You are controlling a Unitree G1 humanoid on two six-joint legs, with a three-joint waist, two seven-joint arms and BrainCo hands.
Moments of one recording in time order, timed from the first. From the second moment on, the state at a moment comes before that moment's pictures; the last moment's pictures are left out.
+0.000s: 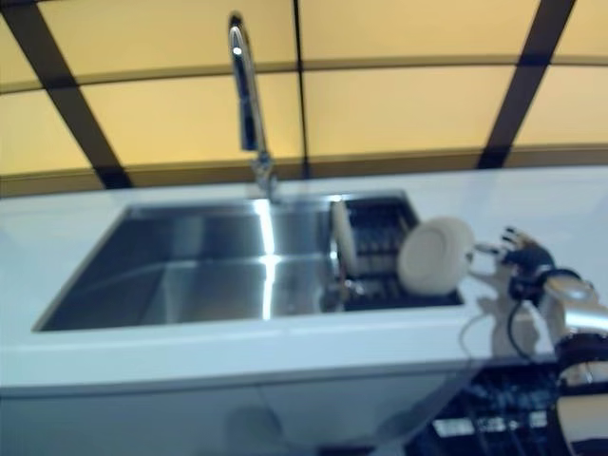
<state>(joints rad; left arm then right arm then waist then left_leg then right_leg) 0.03 0.30 -0.21 1.24 -0.03 0.10 0.03 -0.70 -0.91 0.09 0.87 0.61 0.18 0.19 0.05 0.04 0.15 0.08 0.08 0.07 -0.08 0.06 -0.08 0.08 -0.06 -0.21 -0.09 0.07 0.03</state>
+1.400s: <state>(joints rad) 0.05 0.32 -0.22 1.24 -0.03 0.10 0.03 -0.76 -0.88 0.17 0.95 0.56 0.27 0.30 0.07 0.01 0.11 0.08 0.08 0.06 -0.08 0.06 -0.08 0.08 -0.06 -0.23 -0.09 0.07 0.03</state>
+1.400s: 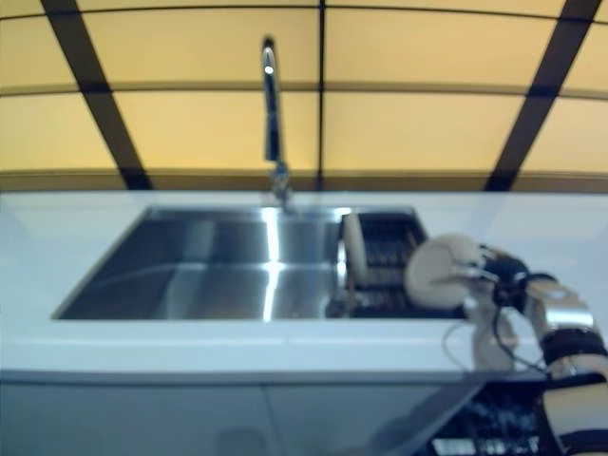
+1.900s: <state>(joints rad) 0.05 0.32 -0.22 1.24 -0.03 0.09 0.03 -0.80 -0.88 0.17 0.99 0.50 0.30 0.36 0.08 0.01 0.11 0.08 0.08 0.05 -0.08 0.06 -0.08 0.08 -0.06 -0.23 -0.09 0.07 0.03</state>
